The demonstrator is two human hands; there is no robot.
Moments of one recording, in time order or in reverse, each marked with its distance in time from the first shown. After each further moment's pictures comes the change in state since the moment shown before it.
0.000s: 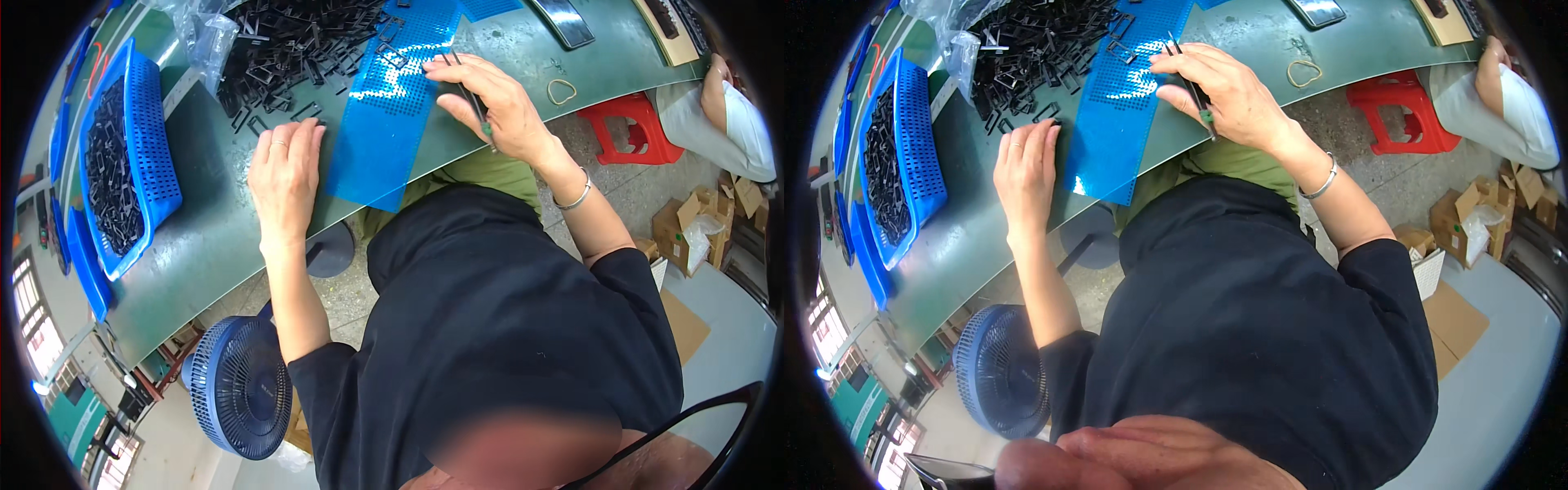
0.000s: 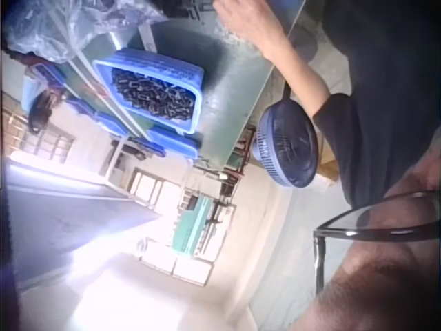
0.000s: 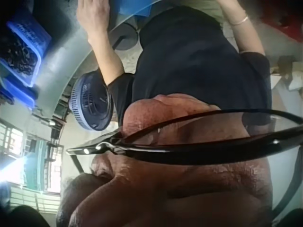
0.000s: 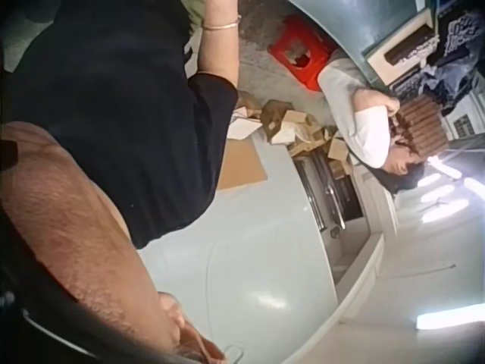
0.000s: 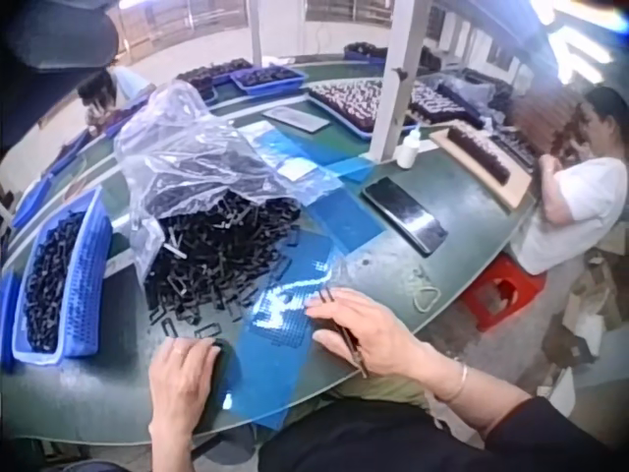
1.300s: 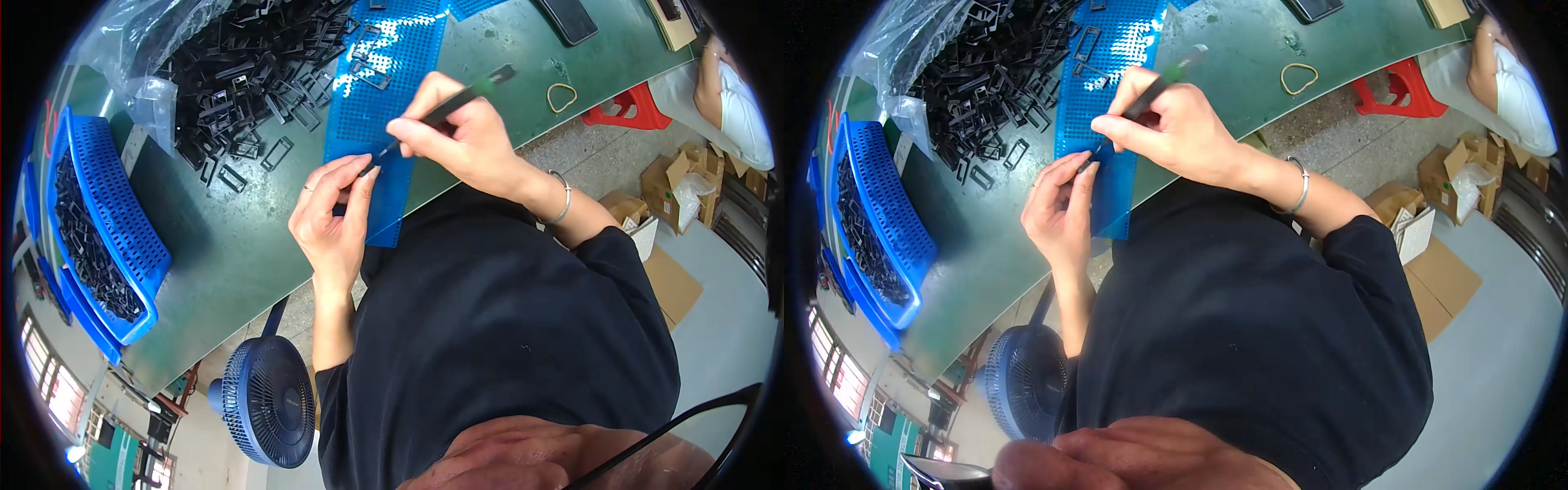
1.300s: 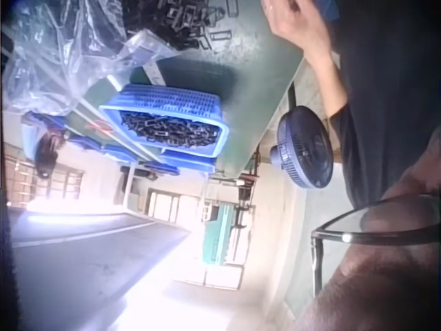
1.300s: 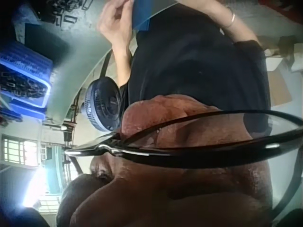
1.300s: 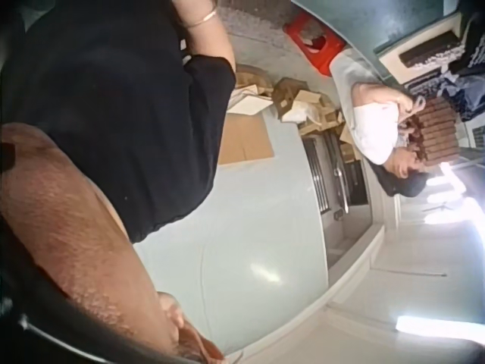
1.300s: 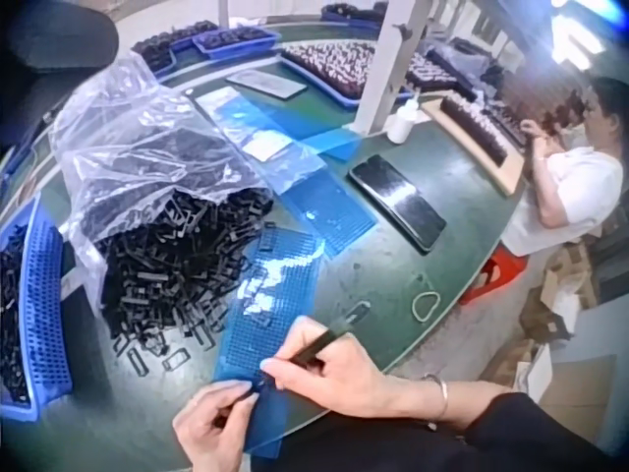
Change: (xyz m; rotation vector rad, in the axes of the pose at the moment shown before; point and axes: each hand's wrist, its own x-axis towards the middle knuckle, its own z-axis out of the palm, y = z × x) left_hand 0.009 0.064 0.011 -0.855 -0.117 -0.683; right_hand 0.020 -0.034 0.023 0.586 0.045 0.596
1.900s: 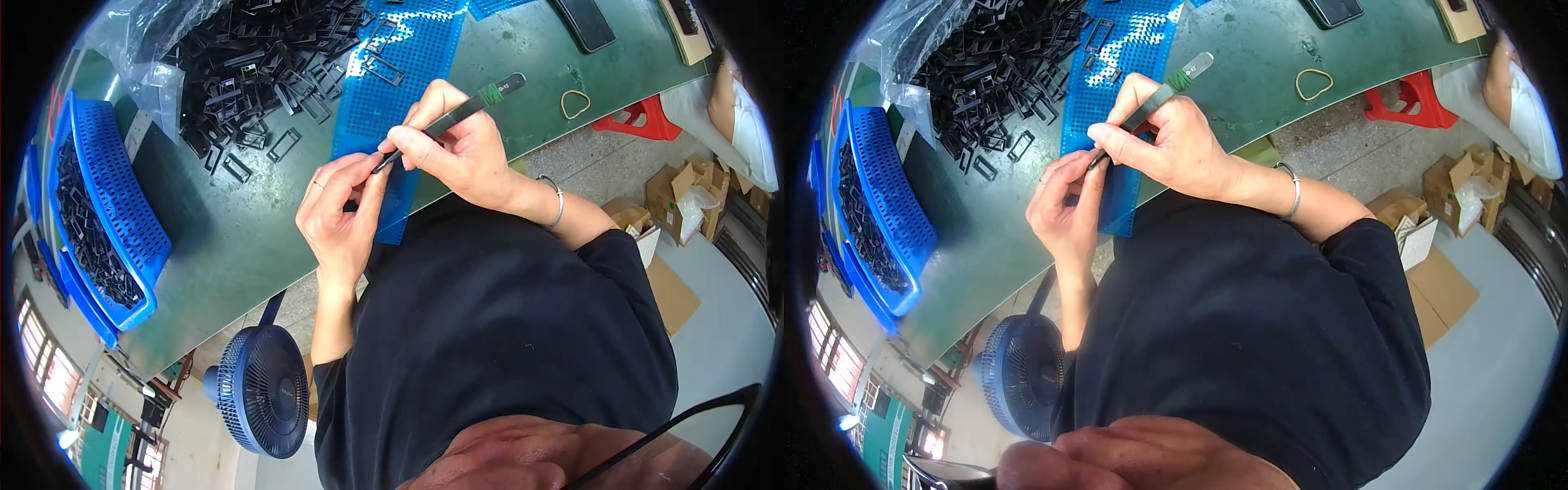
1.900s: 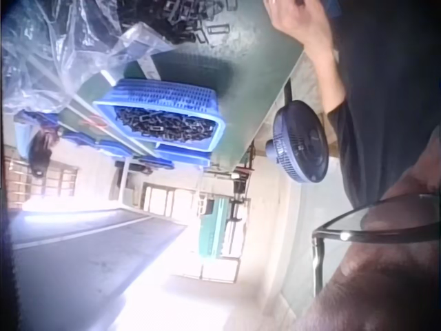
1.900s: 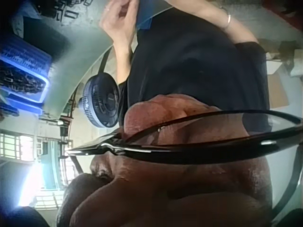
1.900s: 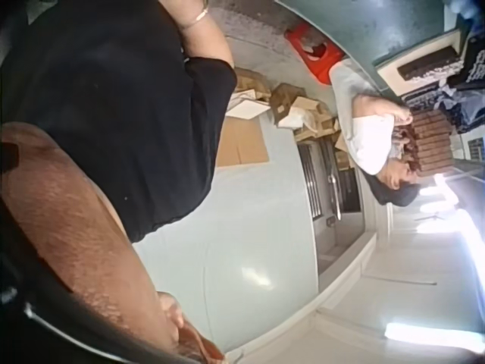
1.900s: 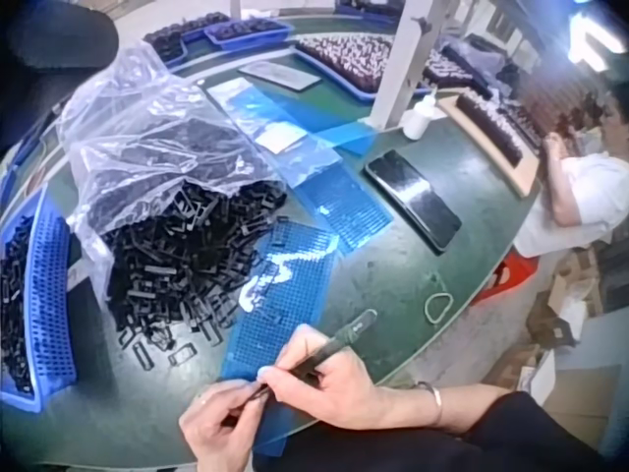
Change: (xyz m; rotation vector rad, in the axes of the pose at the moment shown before) left_hand -0.002 -0.002 0.001 0.060 0.007 0.112; right_hand -0.005 0.002 0.018 0.435 0.040 0.041
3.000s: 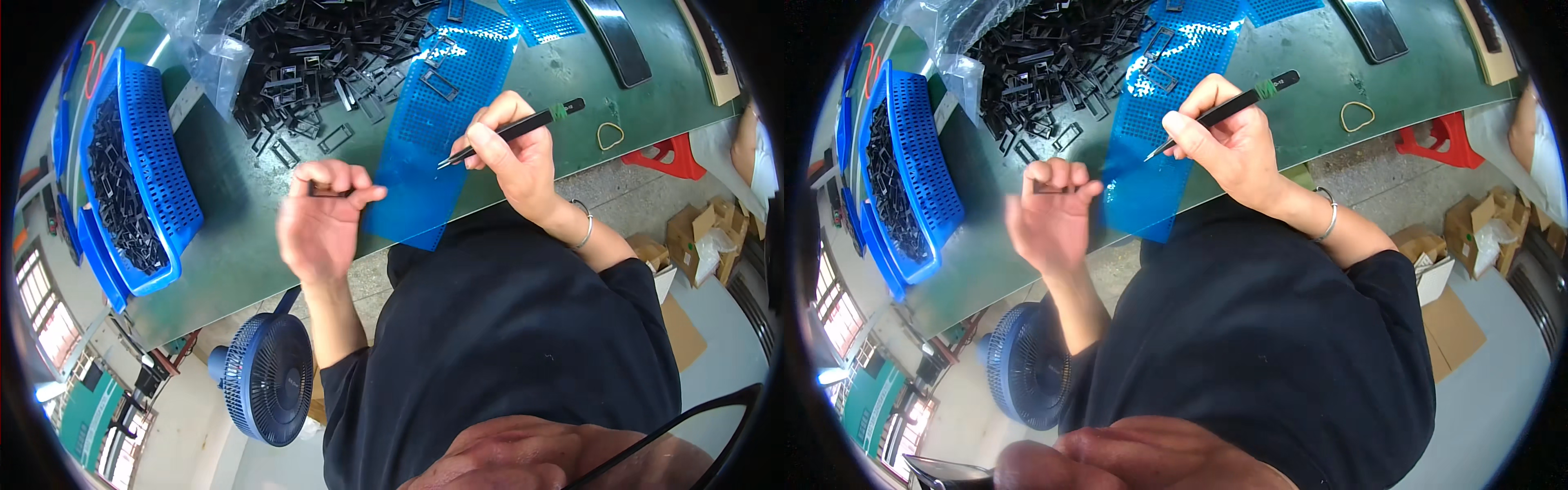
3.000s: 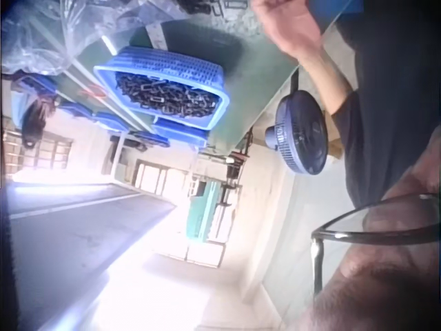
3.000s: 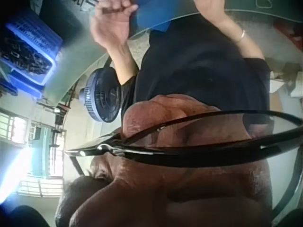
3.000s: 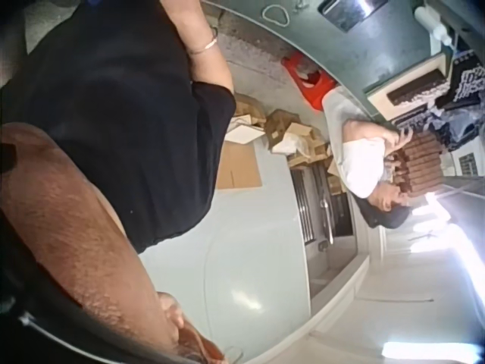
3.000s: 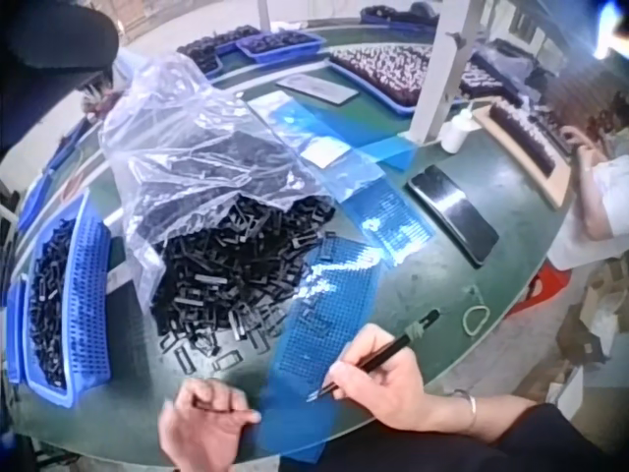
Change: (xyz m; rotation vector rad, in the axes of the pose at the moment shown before) left_hand 0.009 0.003 -0.044 -1.286 0.055 -0.414; right_hand 0.003 -0.004 -0.007 0.203 0.064 -0.057
